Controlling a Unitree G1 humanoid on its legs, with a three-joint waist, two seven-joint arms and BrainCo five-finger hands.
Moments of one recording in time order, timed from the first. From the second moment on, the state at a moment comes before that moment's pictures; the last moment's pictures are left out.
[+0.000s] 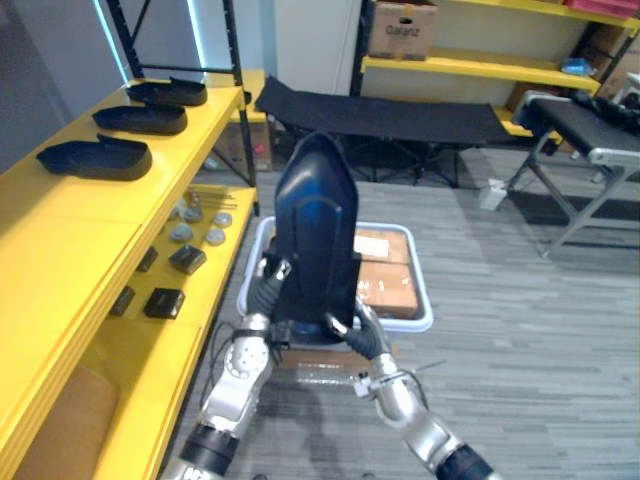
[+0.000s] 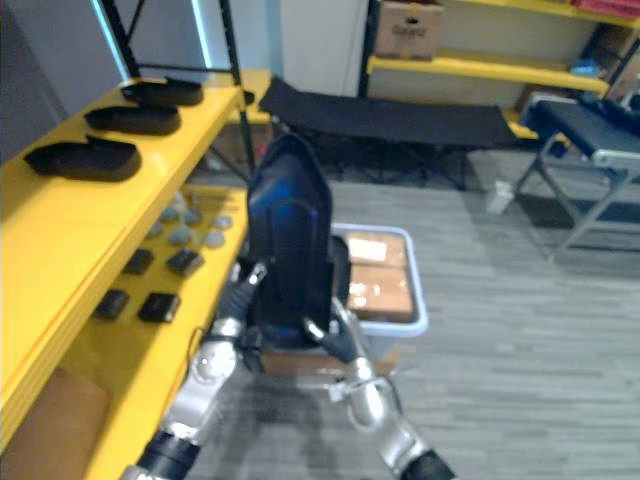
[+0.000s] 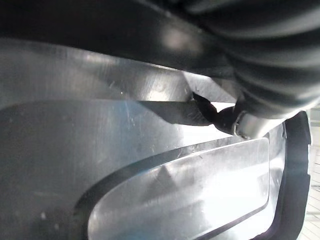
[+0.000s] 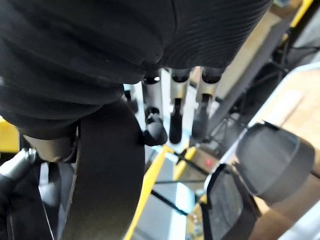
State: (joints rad) left arm -0.10 0.15 -0.25 0.14 -0.11 -0.17 0.30; right arm -0.08 -0.15 0.55 0.36 -0.31 -0.30 -0.46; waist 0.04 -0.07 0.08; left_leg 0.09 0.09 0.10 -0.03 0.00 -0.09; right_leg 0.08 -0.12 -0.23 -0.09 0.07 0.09
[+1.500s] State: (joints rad) left arm 0.19 -0.01 0.37 -0.14 0.00 -0.35 0.61; right arm 0.01 -0.07 0.05 0.37 0.16 -0.34 -0.14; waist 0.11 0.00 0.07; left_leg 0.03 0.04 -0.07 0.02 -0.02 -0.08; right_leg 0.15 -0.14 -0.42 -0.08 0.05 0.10
